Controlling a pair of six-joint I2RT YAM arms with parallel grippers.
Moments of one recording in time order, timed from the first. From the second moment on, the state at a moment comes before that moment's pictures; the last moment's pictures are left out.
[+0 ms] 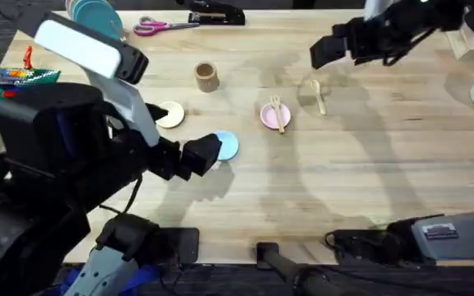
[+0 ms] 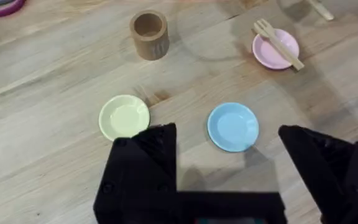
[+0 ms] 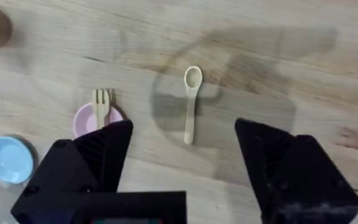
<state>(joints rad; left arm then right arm) -0.30 0.49 0.62 -0.78 0.13 0.10 0.14 1.61 1.38 -0.90 -0.10 0.02</state>
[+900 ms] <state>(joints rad) -0.30 0.49 0.62 -0.78 0.13 0.10 0.15 1.94 1.39 -0.84 -0.06 -0.02</state>
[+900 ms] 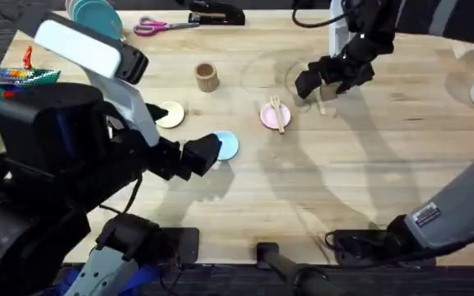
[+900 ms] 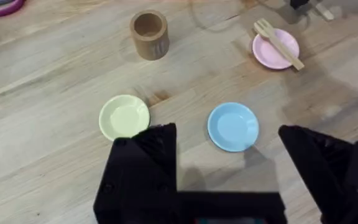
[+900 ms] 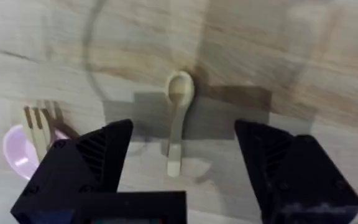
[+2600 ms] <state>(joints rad) -0.30 0.49 0.62 -0.78 0.04 0.10 0.15 1.96 1.41 -0.85 -0.02 -0.01</state>
